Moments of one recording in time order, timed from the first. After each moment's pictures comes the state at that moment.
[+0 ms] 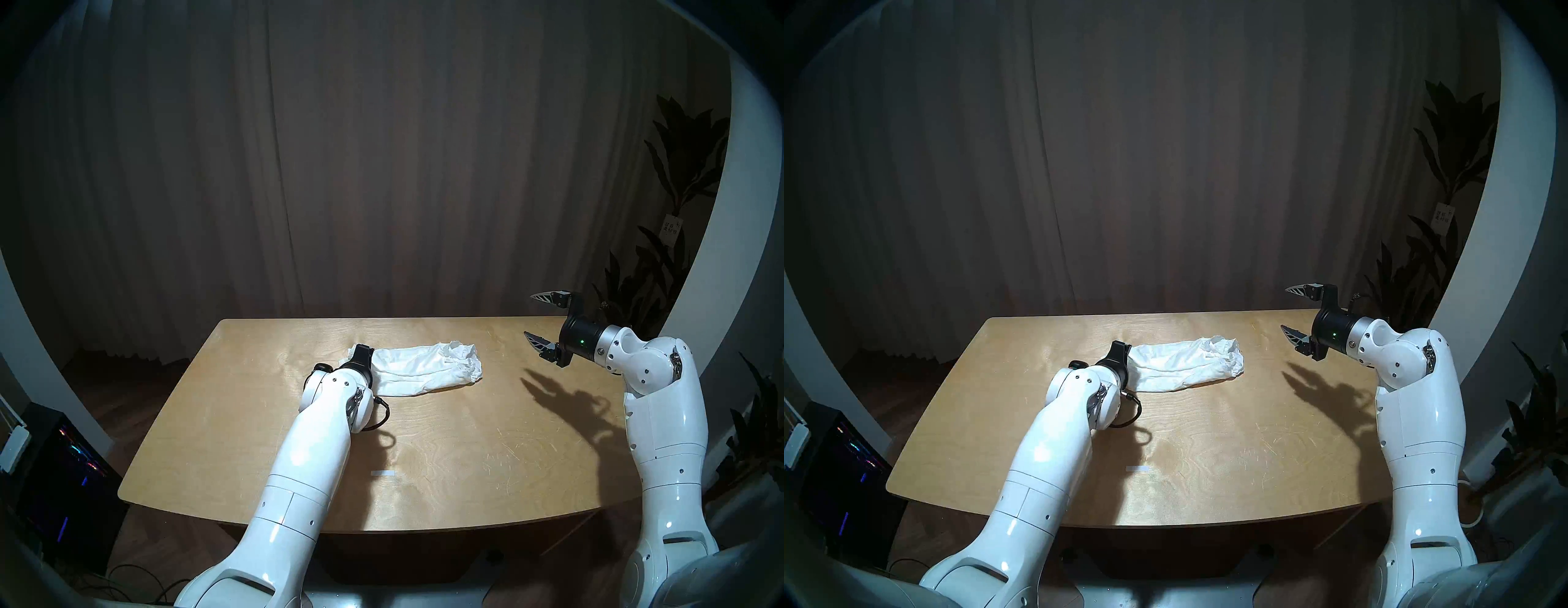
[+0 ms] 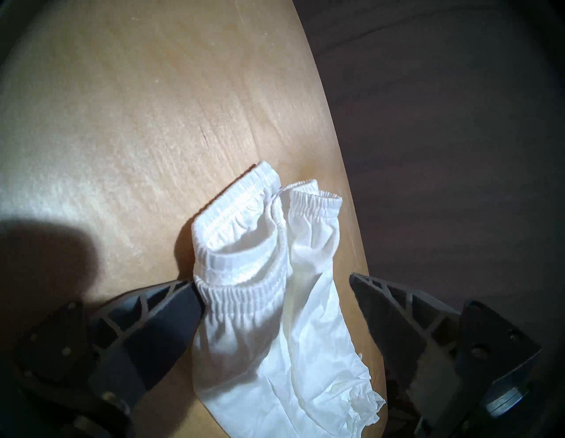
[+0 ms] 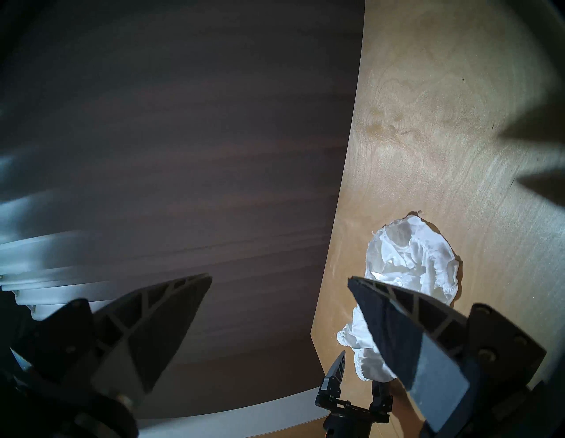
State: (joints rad) left arm 1.32 -1.63 -1.35 -1.37 -1.34 0.00 0.68; right arm -1.35 -1.24 1.89 -1.55 2.25 0.69 -0.74
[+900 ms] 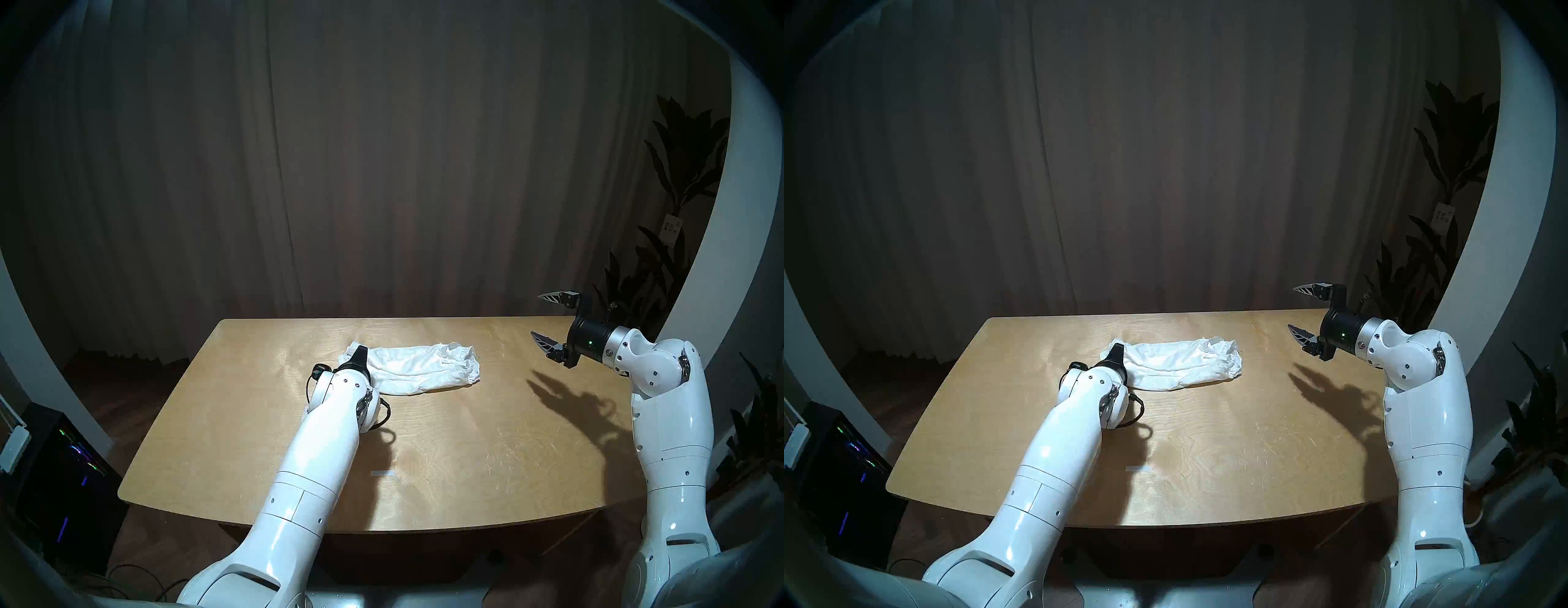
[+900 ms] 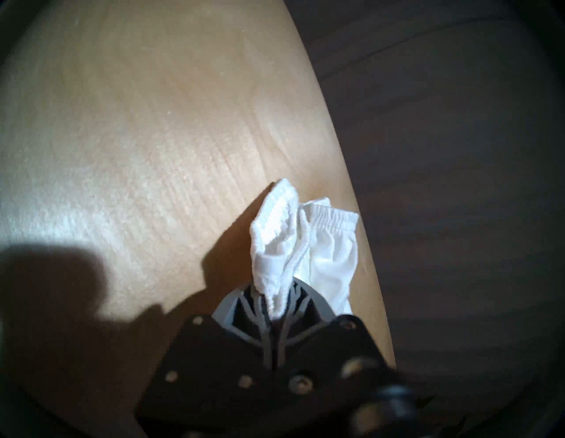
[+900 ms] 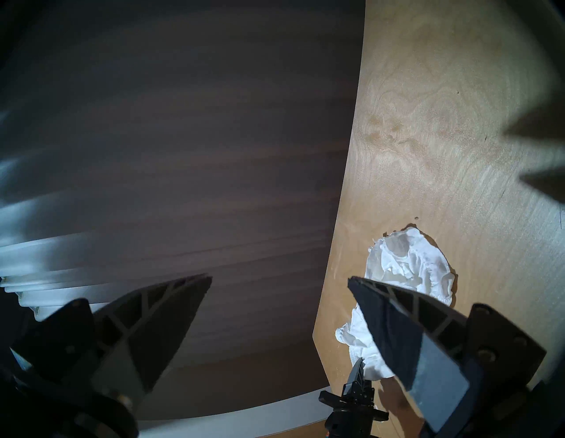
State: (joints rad) left arm 1.33 -1.62 -1.32 -1.39 -1.25 -0.08 0.70; right arm -1.36 -1.23 1.91 -1.56 2.26 0.70 -0.75
